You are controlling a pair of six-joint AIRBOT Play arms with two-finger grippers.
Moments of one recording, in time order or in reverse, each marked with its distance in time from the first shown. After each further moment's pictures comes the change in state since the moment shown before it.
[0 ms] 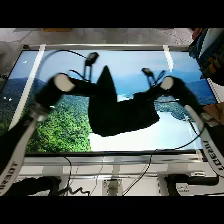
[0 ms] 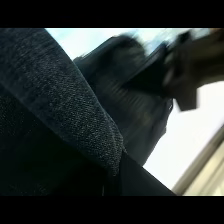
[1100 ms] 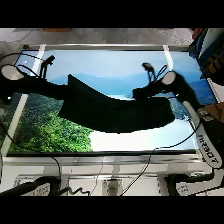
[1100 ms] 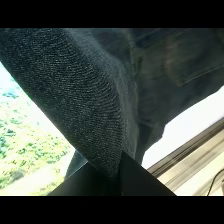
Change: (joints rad) left arm 0.578 0.164 -0.015 -0.021 -0.596 0.035; right arm 0.129 -0.137 0.052 0.153 -0.060 -0.085
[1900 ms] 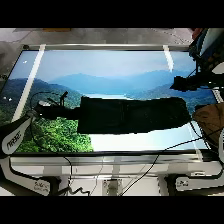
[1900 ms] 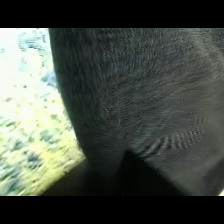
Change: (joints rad) left arm 0.052 -0.405 -0.417 -0.397 0.362 0.410; right arm -0.489 0.074 0.172 -0.076 0.267 -0.022
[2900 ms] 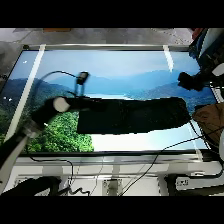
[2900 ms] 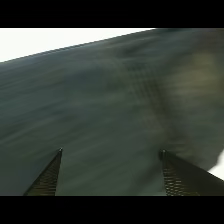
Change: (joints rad) left arm -0.429 0.460 0.047 0.552 0.301 -0.473; right arm -0.067 -0.007 0.000 -0.156 -0.112 0.236
